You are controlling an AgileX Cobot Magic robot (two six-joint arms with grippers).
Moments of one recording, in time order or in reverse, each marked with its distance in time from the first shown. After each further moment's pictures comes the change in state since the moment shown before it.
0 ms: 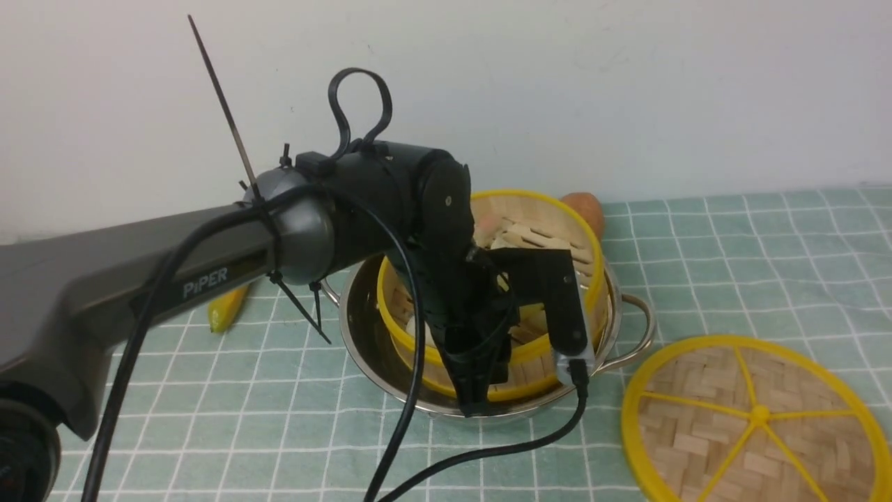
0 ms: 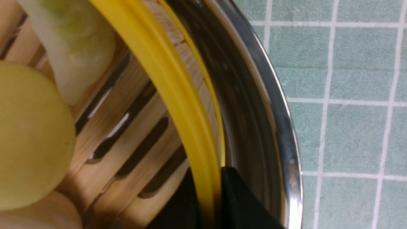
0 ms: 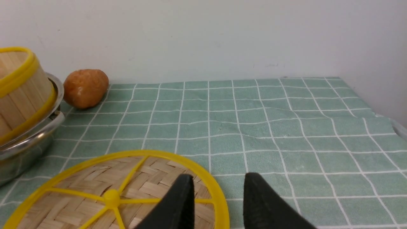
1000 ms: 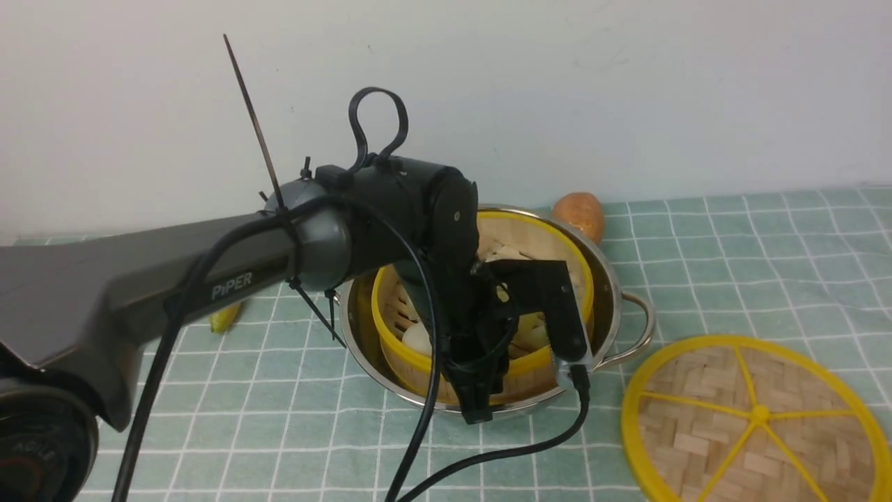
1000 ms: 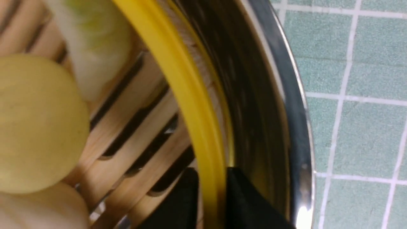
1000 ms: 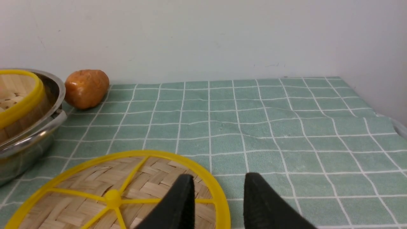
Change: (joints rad) right arm 0.000 0.000 0.000 0.003 0.000 0.000; left arm 0.000 0.041 -0.004 0.027 -0.005 -0.058
